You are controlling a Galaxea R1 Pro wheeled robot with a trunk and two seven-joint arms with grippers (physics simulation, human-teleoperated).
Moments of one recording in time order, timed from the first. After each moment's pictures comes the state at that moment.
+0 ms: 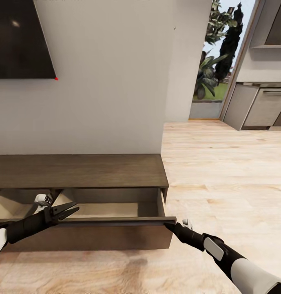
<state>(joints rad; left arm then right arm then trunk) -0.28 0.45 0.16 -1.39 0.95 0.99 -0.90 -0.69 -0.16 0.55 -0.31 -1.16 0.38 0.71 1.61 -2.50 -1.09</state>
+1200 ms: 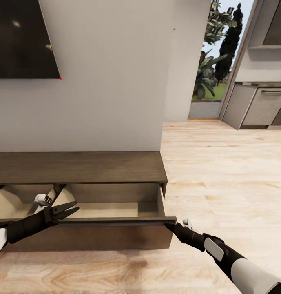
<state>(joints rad) -0.28 0.45 0.16 -1.40 0.95 0.99 -0.90 -0.69 -0.17 0.55 -0.30 -1.16 0.38 0.72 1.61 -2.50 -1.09</state>
